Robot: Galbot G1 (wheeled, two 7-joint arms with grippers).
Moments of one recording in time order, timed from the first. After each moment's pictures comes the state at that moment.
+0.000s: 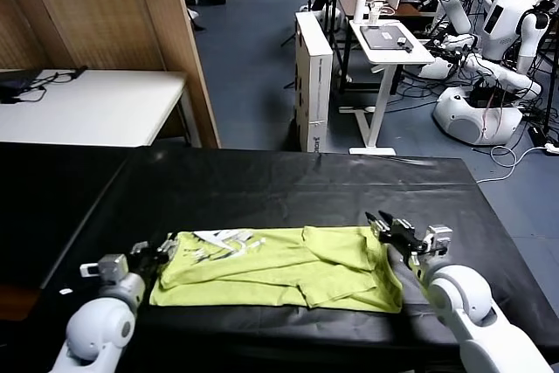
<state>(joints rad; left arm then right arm) 1.38 -1.15 -0.64 -1.95 -0.56 0.50 -0.15 -1.20 0.93 0.43 1.92 0.69 -0.38 0.03</state>
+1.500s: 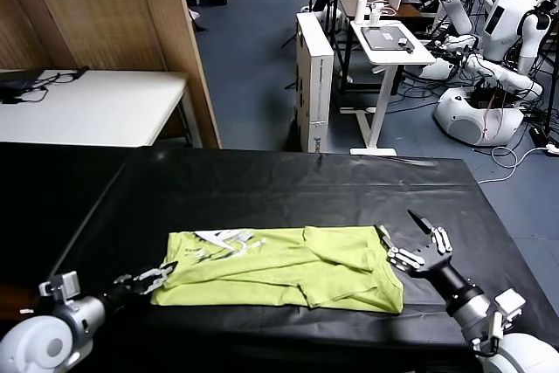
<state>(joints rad) 1.56 -1.00 -0.81 -2.00 -1.03 0.73 0.05 -1.67 0.92 0.72 2.18 0.61 0.01 -0.19</state>
